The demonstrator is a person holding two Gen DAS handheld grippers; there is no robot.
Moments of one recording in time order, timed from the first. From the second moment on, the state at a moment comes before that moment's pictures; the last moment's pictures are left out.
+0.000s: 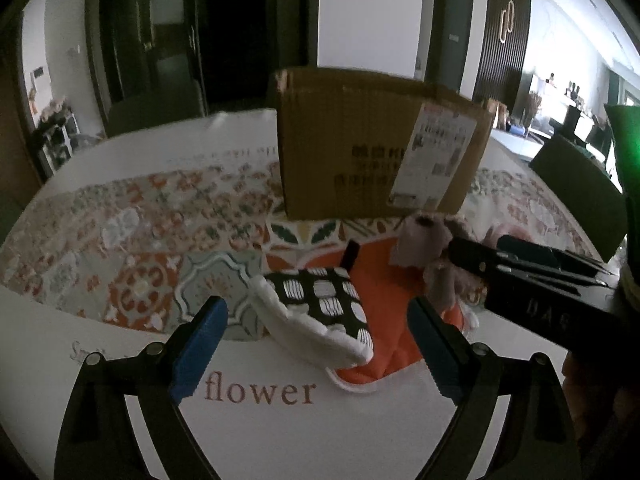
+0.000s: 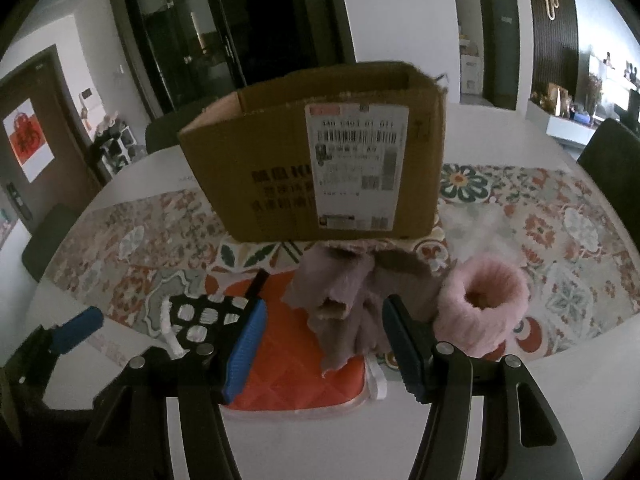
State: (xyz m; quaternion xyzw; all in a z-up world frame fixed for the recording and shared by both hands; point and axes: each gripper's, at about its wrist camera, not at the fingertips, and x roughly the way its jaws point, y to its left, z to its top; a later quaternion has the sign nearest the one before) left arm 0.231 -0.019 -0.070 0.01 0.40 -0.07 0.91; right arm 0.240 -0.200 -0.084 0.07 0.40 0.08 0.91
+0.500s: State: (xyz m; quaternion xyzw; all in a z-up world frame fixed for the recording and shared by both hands) left arm 0.257 -0.022 -0.119 -0.02 0.47 -0.07 0.88; right arm 0.273 -0.202 -0.122 0.08 0.44 0.07 0.89
